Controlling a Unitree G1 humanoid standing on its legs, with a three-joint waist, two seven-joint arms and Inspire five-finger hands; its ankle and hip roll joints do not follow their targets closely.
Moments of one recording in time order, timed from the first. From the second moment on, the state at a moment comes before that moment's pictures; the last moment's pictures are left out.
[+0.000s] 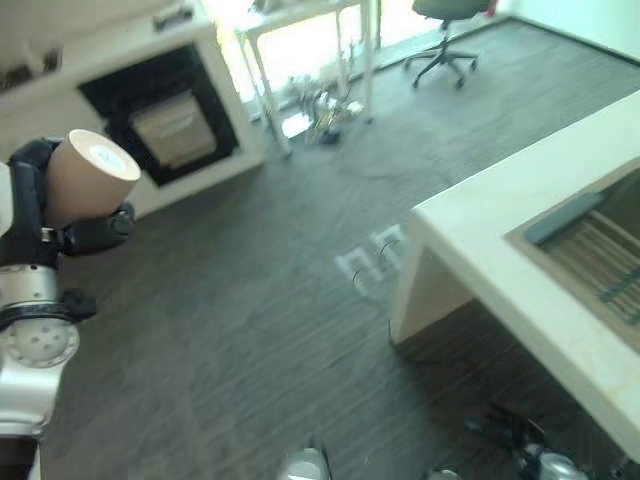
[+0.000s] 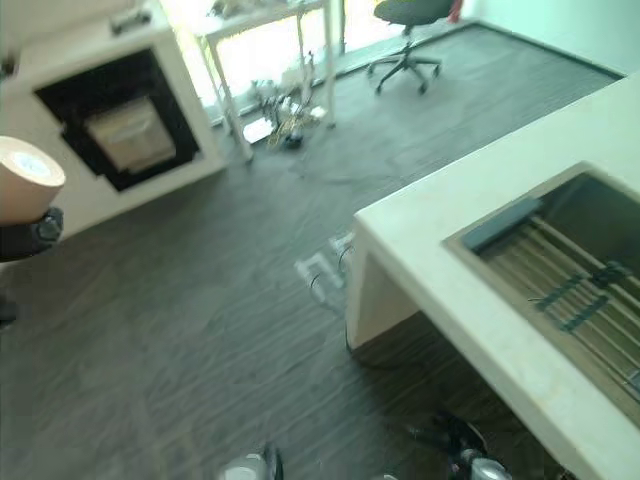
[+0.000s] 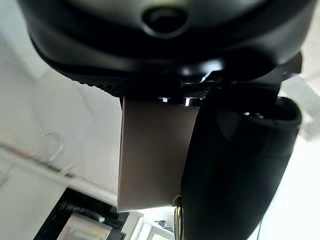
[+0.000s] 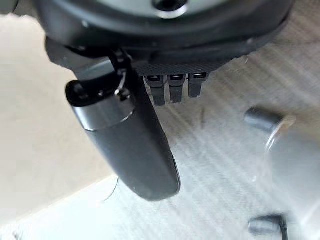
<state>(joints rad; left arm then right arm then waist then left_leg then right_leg) -0.01 0.90 0.18 -0.01 0.12 -0.09 0.41 -0.04 -0.35 0.00 1.12 0.44 -0.05 0.17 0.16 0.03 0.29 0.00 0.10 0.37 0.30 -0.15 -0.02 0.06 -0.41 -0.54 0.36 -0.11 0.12</state>
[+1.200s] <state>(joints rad) 0.05 1.13 0.09 -0.06 0.36 -0.33 0.18 0.04 -0.44 0.05 1.09 0.43 -0.08 0.24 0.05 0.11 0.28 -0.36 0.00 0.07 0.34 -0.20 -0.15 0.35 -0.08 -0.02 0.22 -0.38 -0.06</state>
